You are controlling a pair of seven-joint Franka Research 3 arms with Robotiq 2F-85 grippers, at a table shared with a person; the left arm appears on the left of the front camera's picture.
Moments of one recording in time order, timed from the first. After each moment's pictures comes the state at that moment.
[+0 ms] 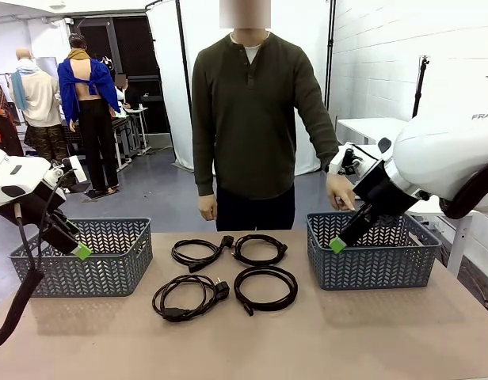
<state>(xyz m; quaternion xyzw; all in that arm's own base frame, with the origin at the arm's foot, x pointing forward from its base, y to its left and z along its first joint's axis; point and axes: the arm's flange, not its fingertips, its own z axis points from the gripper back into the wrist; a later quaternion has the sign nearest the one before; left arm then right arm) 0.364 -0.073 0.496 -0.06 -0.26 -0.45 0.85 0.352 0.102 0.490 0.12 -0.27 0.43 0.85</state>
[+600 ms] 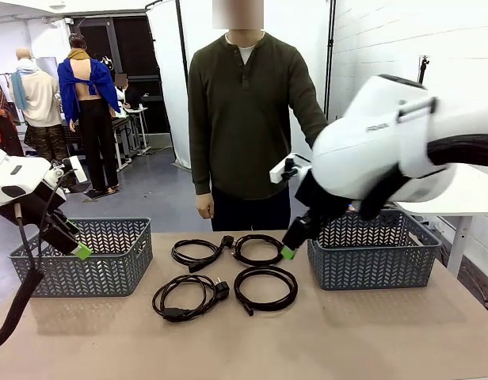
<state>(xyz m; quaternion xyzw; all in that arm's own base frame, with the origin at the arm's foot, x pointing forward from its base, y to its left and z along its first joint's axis) 0.364 -0.074 0.496 -0.06 -0.26 -0.45 0.85 0.365 0.206 0.486 0.10 -0.19 0.40 0.89</state>
